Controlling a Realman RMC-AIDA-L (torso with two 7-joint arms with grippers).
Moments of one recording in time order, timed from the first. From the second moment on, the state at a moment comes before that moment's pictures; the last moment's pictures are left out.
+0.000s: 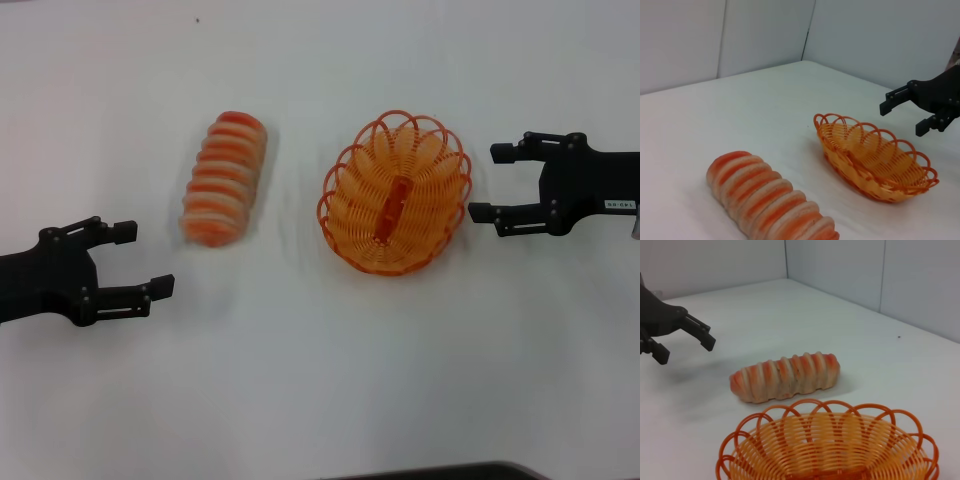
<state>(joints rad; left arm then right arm) -0.39 -2.07 0.66 0.64 2.11 1.57 -1.24 0.41 2.07 -0.56 -0.77 -2.20 -1.55 1.19</state>
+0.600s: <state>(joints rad) -0.39 -2.08 0.65 0.64 2.10 1.57 -1.22 0.43 2.08 -0.54 -0.77 -2.14 -1.55 1.35</state>
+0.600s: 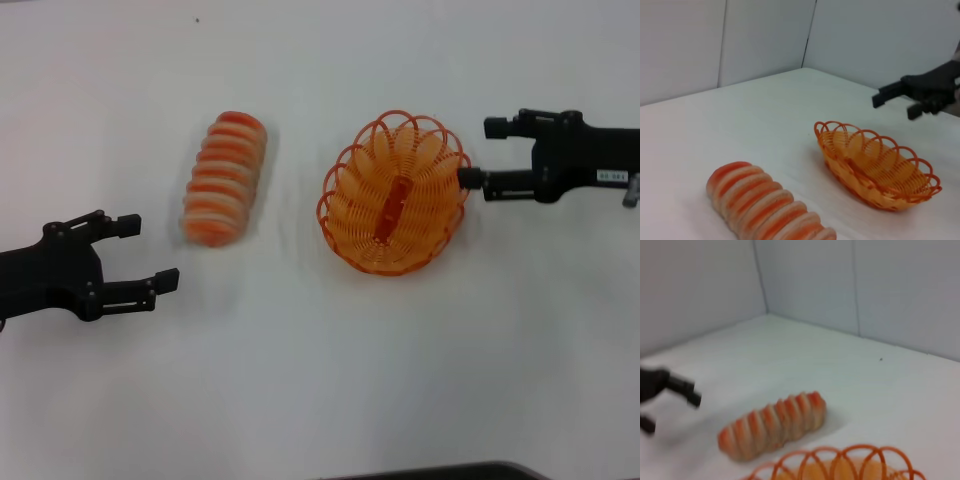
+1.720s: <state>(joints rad) -0.39 -2.09 0.65 0.64 2.10 1.60 -1.22 0.87 2.10 -0.96 -1.00 -2.77 -1.44 2.23</state>
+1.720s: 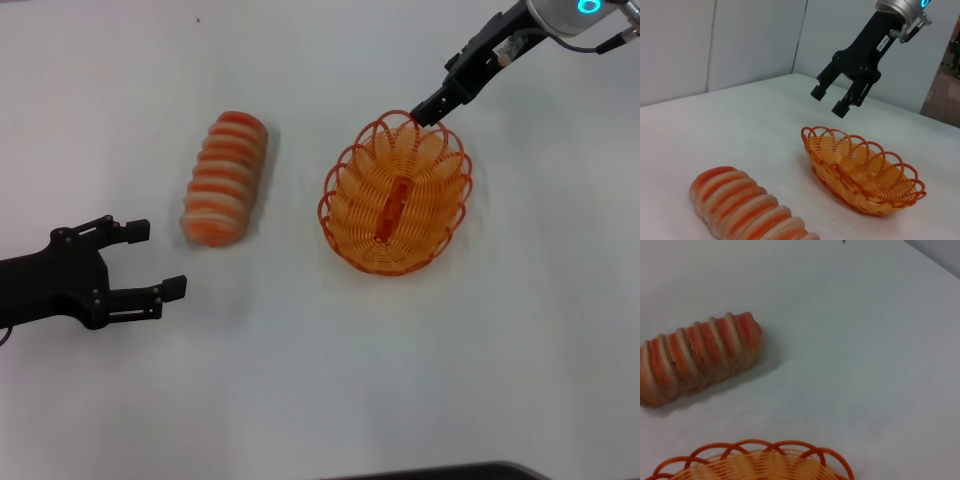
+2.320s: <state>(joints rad) -0.38 -2.11 0.64 0.64 2.10 1.60 -1.20 0.88 2.09 -1.06 -0.79 -2.76 -1.25 2.21</state>
